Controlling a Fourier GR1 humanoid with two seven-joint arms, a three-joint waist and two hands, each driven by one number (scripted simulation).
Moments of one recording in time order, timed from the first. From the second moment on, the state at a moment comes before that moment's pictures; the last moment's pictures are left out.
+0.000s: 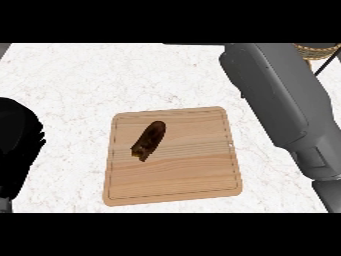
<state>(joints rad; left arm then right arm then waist) 0.02 0.32 0.15 -1.36 0.05 -0.09 0.13 -1.24 -0.18 0.18 -0.89 0.85 -0.42 0.79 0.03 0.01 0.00</state>
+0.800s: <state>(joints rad) 0.00 0.31 0.15 -1.36 0.04 -0.10 0.14 -1.38 -0.39 0.15 -0.44 0.93 -0.38 0.43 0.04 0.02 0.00</state>
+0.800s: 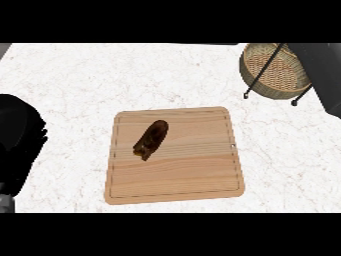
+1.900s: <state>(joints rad) -0.01 0.31 0.16 -1.36 0.03 -0.11 0.14 -1.54 -0.49 0.21 -0.09 1.07 -0.07 0.26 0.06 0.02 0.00</state>
